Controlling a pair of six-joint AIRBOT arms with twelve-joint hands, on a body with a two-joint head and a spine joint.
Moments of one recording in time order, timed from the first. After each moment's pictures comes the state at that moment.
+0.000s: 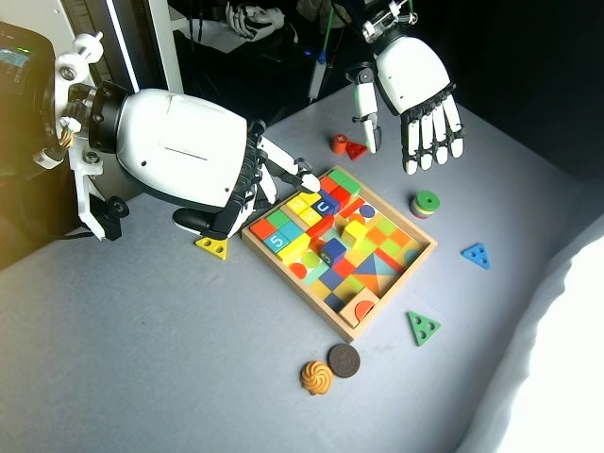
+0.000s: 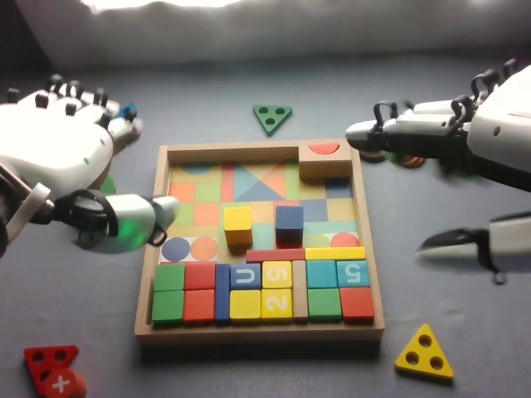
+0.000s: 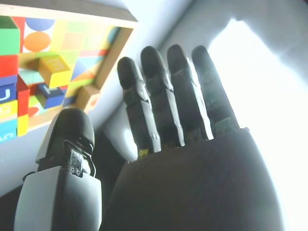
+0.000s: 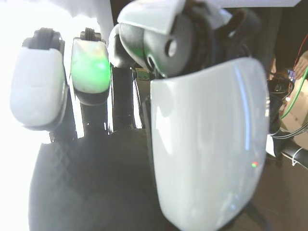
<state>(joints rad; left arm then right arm) 0.22 -0.77 0.57 -1.40 -0.85 2.42 -0.19 -0.64 0.64 0.03 0.31 -1.03</state>
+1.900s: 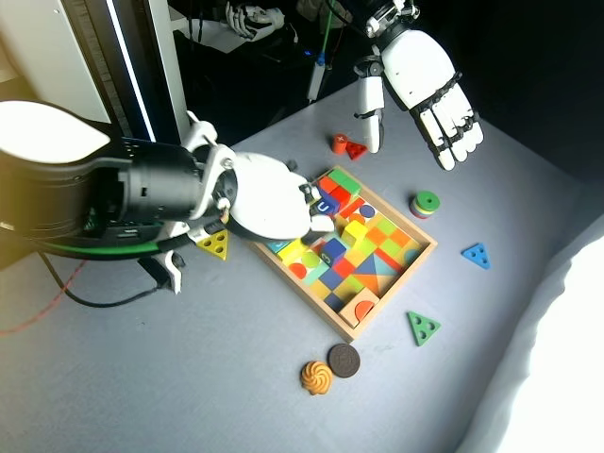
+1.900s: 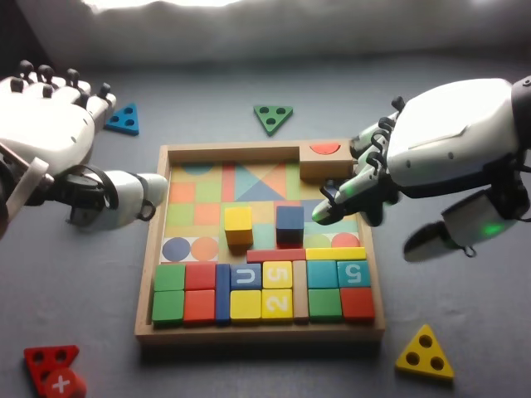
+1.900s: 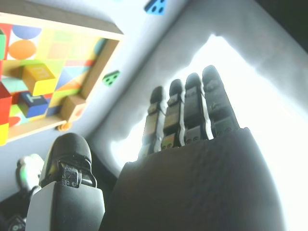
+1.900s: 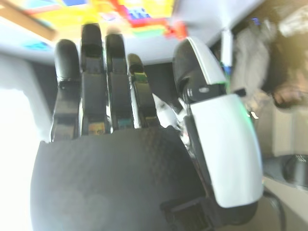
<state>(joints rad) 0.13 -0.80 0.56 -1.54 -1.01 2.54 -0.02 -1.02 1.15 -1.92 0.55 0.73</state>
